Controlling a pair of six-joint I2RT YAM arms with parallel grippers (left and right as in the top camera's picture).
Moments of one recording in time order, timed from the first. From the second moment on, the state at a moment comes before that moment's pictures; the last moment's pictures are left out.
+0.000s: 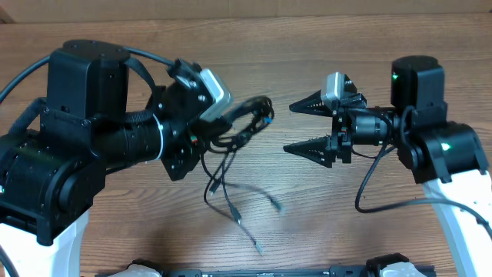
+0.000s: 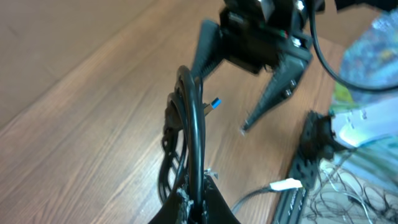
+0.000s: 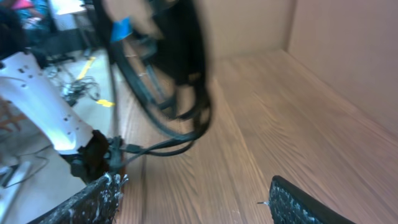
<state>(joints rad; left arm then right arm) -0.35 1.41 2.21 -1.55 0.60 0.38 0.21 1.24 1.35 -0.82 -1.16 -0.57</state>
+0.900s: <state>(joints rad) -0.35 1.47 2.21 -1.51 0.66 0.31 0.21 1.35 1.35 -0.50 -1.13 -0.45</state>
